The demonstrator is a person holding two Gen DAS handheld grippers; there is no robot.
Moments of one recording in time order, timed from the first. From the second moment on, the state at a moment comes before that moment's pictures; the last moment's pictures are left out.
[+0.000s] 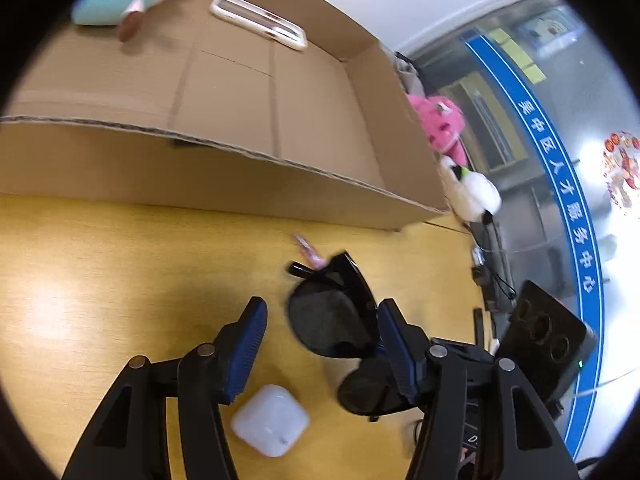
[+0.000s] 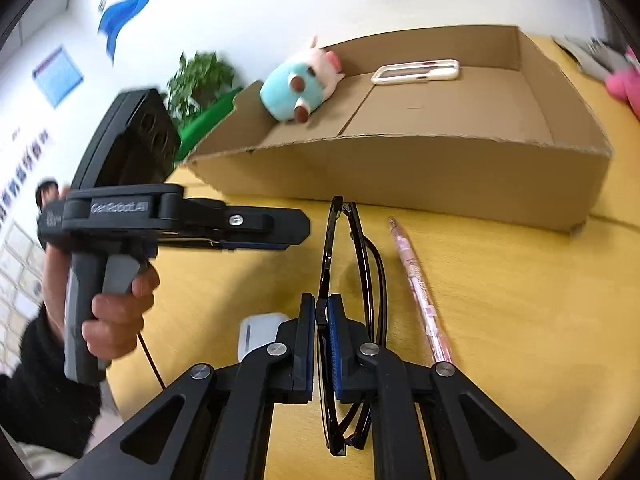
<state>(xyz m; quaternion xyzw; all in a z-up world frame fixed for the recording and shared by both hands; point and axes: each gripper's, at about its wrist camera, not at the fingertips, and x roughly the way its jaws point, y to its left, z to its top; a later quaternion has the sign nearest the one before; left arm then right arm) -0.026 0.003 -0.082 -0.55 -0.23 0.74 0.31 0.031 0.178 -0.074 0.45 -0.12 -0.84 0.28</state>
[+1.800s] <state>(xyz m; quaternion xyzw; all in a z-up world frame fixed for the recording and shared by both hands) -0.186 0.041 0.136 -0.38 -0.18 0.82 0.39 -0.148 0.218 0.123 0.32 -0.09 -0.89 0.33</state>
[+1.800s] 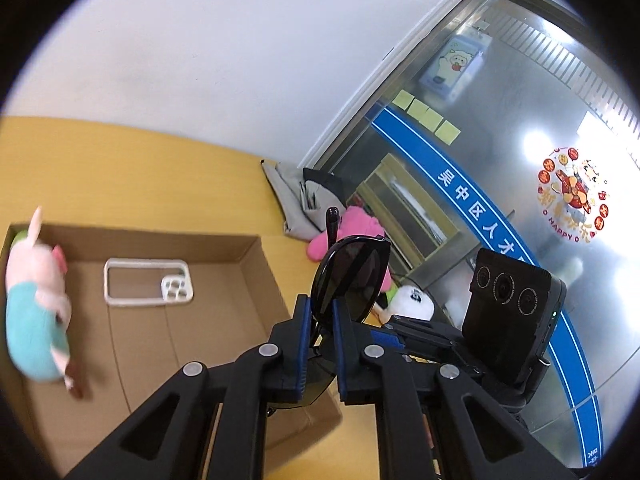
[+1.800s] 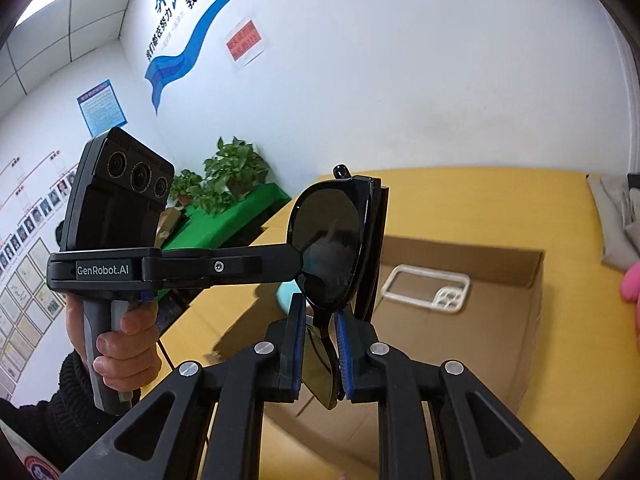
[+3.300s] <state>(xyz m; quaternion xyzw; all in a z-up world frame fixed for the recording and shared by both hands) -0.365 0.107 -0.071 -0.58 -0.20 0.75 0.26 -0.333 0.255 -0.037 0.55 -0.05 -0.81 0.16</state>
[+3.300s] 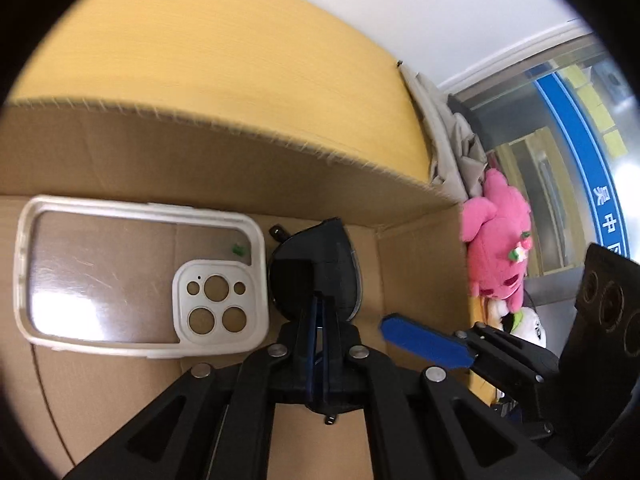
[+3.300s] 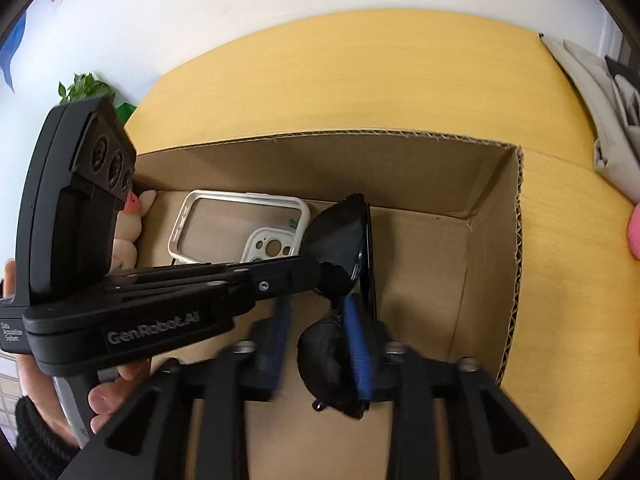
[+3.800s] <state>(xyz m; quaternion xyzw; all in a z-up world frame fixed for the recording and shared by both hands) -0.175 0.022 0.071 -0.44 -0.11 0.86 0.25 -0.148 0.262 0.085 0.38 -0.04 -0.91 0.16</state>
